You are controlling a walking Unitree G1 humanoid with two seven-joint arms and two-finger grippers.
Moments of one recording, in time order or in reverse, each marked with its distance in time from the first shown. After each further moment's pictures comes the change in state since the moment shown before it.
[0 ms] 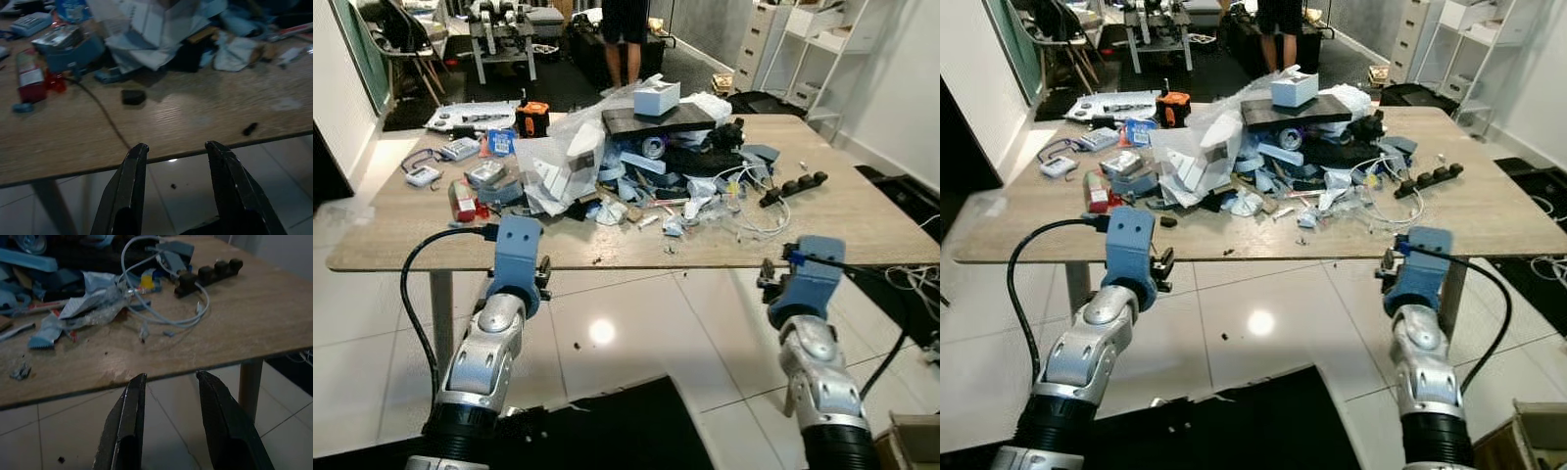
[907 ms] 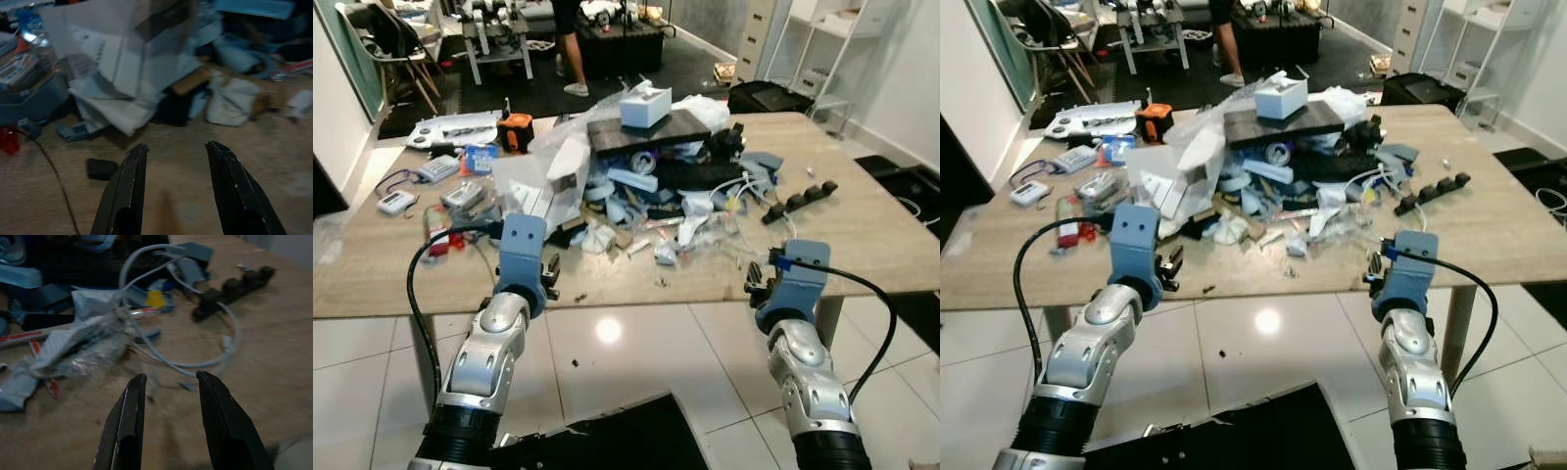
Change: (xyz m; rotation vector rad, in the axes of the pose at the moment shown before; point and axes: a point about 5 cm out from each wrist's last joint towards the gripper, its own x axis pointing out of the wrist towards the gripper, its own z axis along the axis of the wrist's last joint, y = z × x) left arm -0.002 -0.006 0.004 -0.001 -0.018 -0.027; right arm -0.001 0.010 0.001 -0.006 -0.006 0.029
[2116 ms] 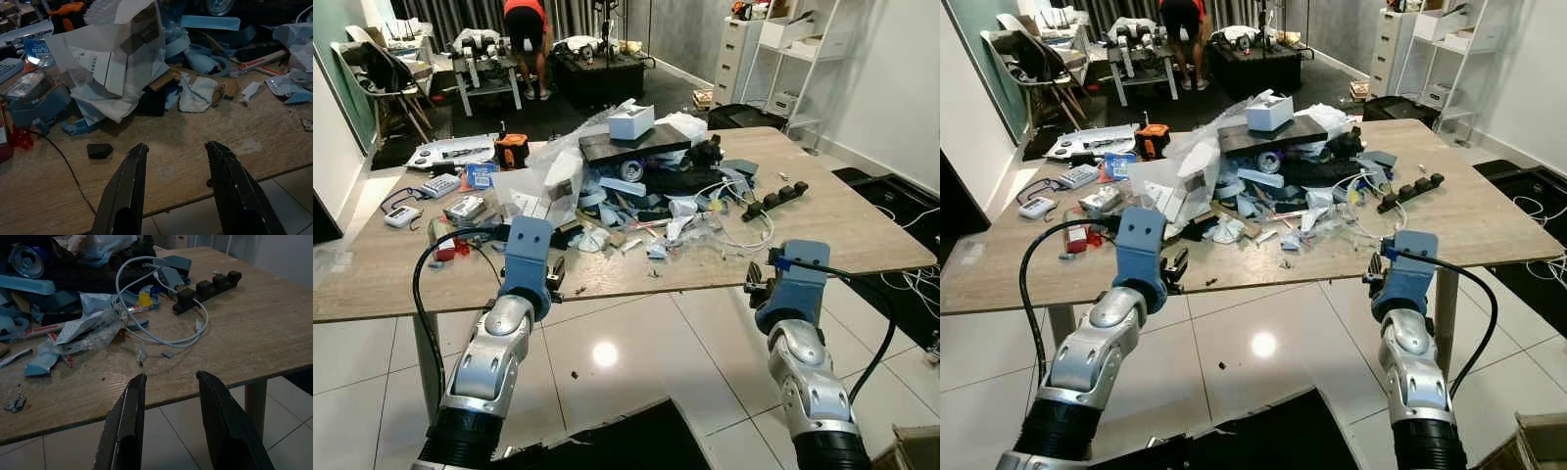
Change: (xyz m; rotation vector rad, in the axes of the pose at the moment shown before) left arm -0.001 -0.004 -0.002 0.016 0.008 -0.010; right arm -0.001 0.002 -0.003 -0.001 0.013 0.014
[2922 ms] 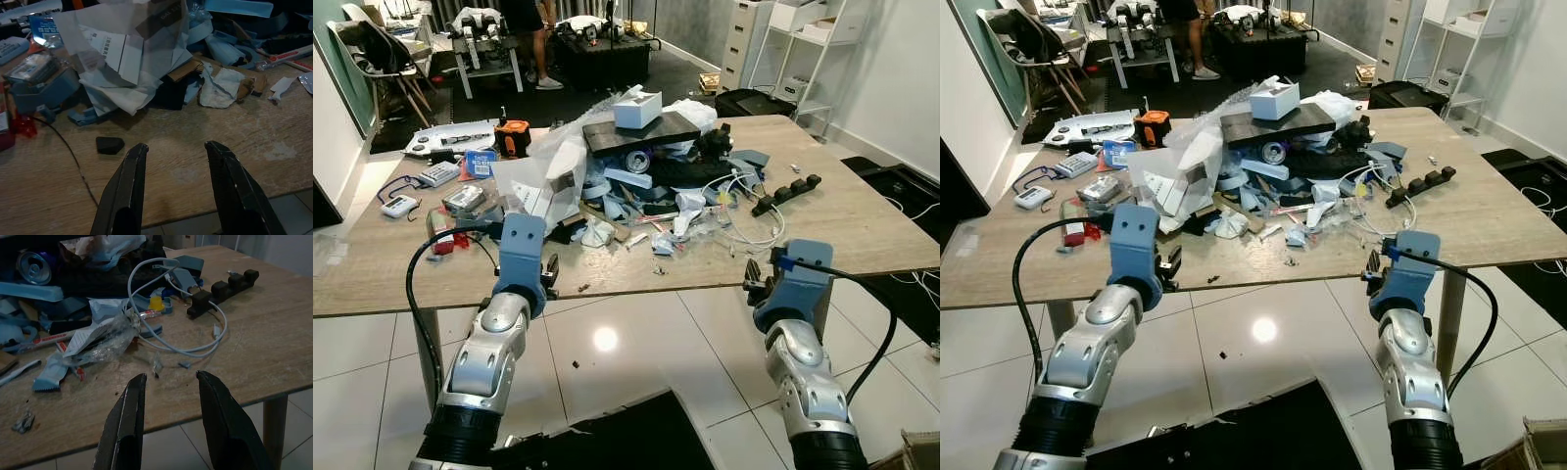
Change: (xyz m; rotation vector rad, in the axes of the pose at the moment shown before) left arm 0.000 0.007 0.004 -0.020 -0.005 0.044; right arm 0.001 0.004 0.009 0.062 -0.056 0.009
